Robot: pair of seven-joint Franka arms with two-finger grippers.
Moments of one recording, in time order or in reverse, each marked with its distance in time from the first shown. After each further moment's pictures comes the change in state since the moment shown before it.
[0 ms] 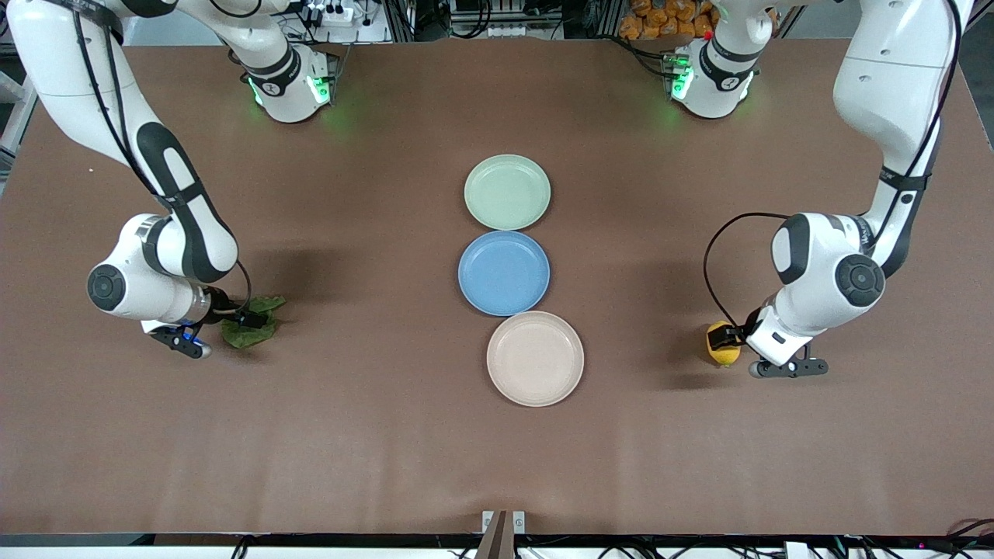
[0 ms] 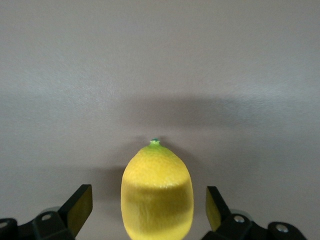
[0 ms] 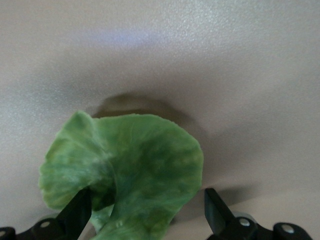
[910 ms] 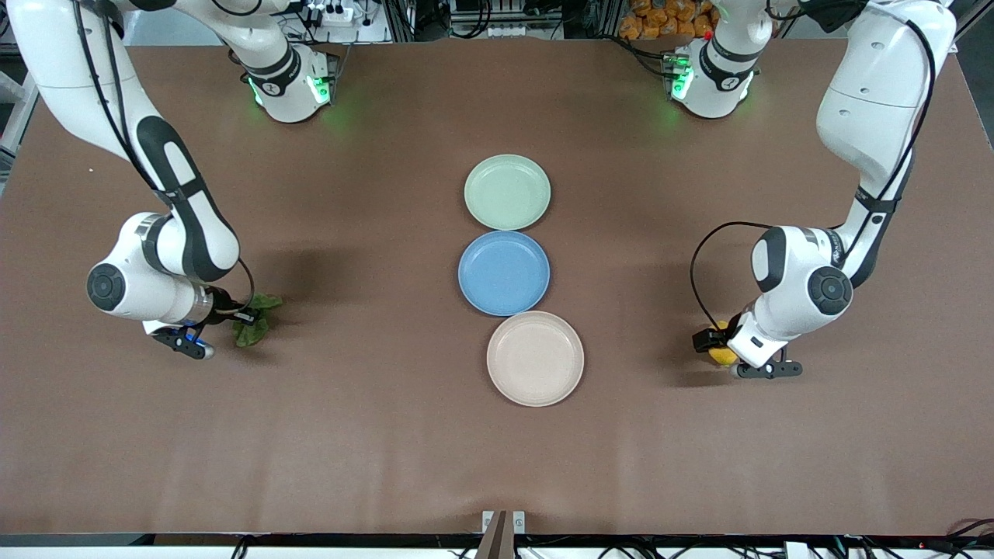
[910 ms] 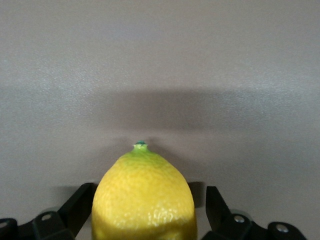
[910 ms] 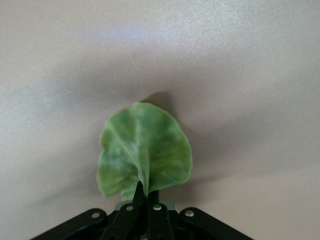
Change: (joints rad) left arm 0.001 0.074 -0.017 -0.005 0.000 0.072 0.000; right arm 0.012 -0.042 0.009 0.018 0.013 -0.077 0.000
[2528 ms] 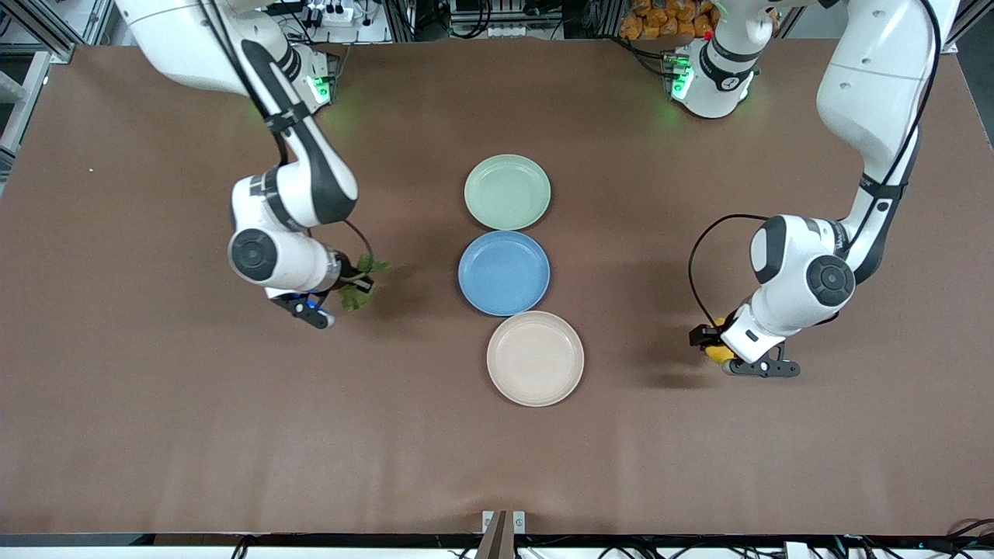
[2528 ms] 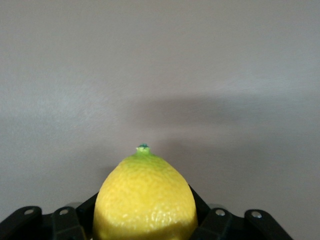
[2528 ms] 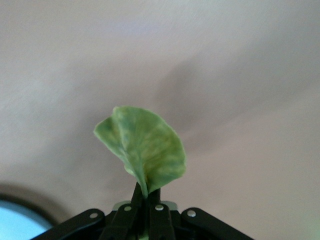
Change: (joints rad) left arm -0.054 -0.113 -0.006 0.005 0.013 -0.072 0.036; right arm 0.454 -0.115 0.027 0.045 0.054 -0.174 0.613
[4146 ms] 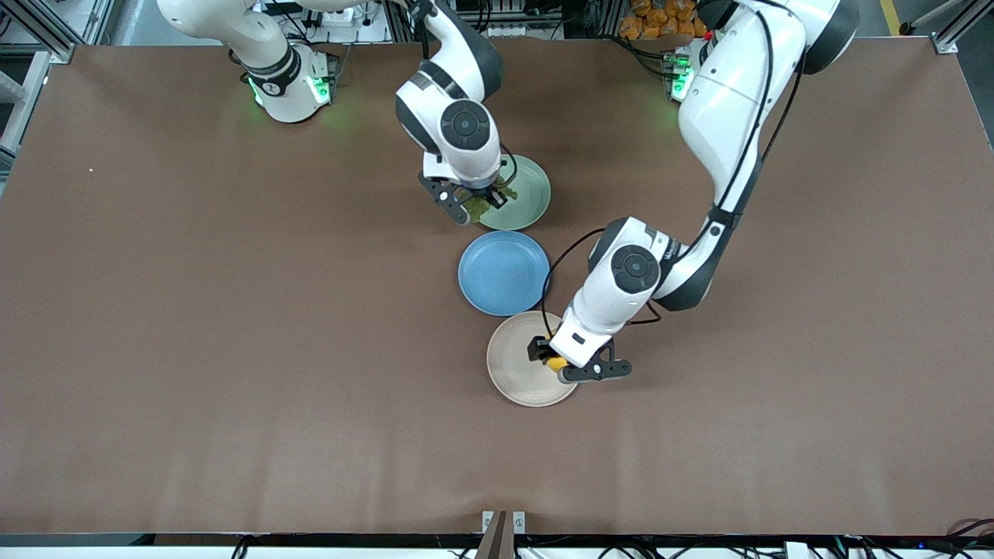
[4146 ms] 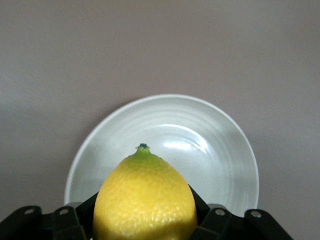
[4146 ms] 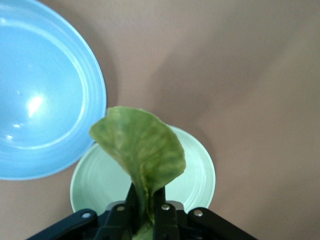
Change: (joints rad) left arm -0.412 0.316 -0.008 0.428 -0.015 0.079 -0.594; right arm 0.476 -0.005 0.016 0.073 0.003 -0.025 0.812
